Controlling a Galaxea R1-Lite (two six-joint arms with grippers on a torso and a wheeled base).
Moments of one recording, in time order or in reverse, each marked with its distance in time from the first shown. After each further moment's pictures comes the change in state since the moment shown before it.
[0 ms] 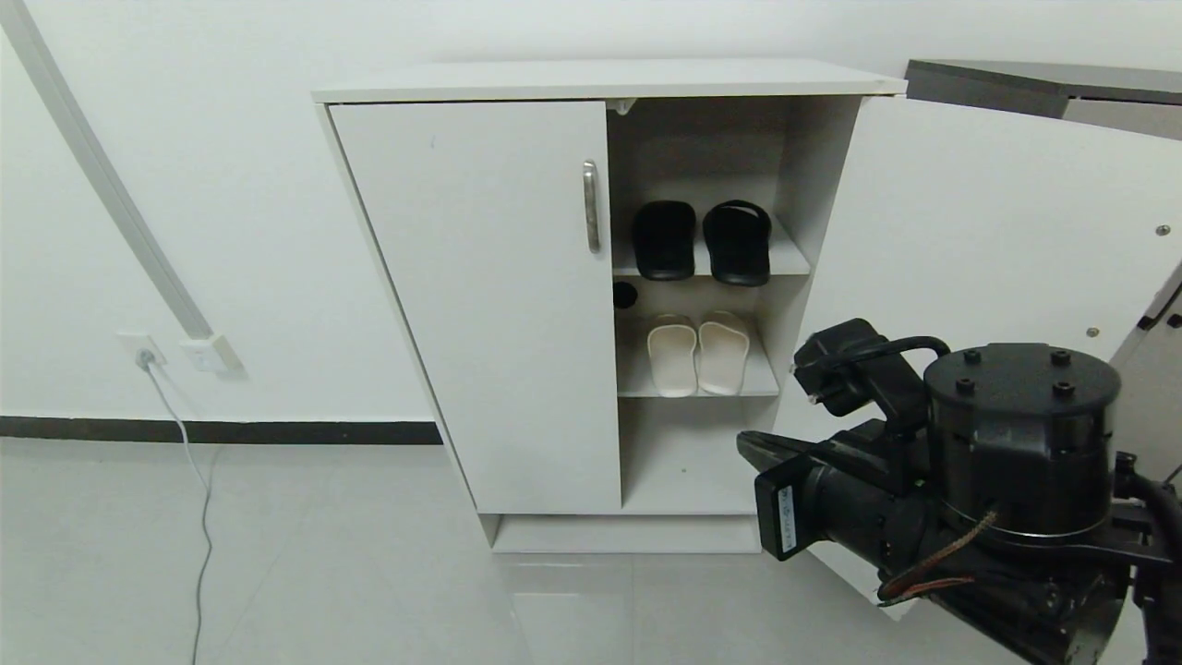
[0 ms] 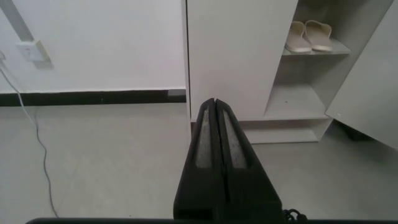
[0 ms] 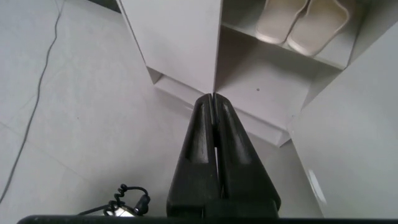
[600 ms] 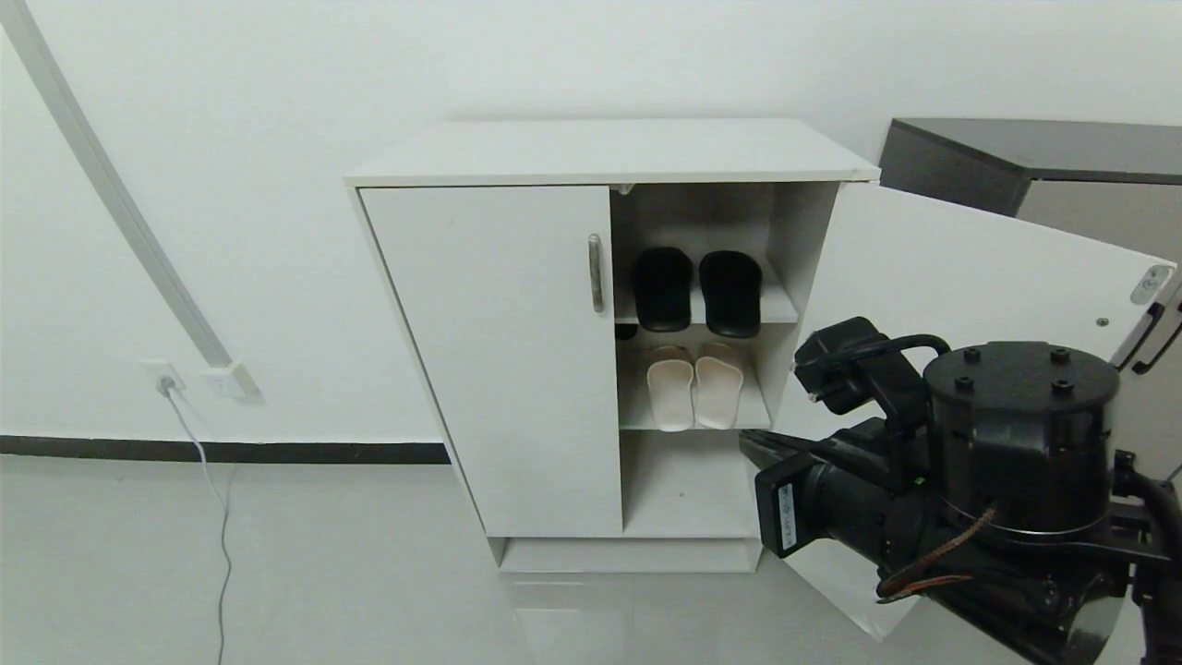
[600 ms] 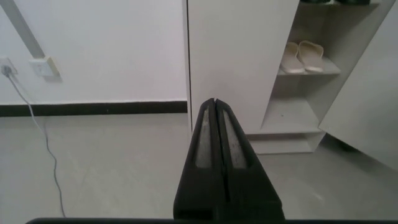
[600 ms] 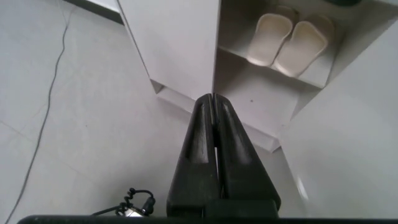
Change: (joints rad) left arm 0.001 0.000 0.000 -0.001 0.000 0.000; right arm -0.002 0.001 -0.002 0.000 -0.002 -0.002
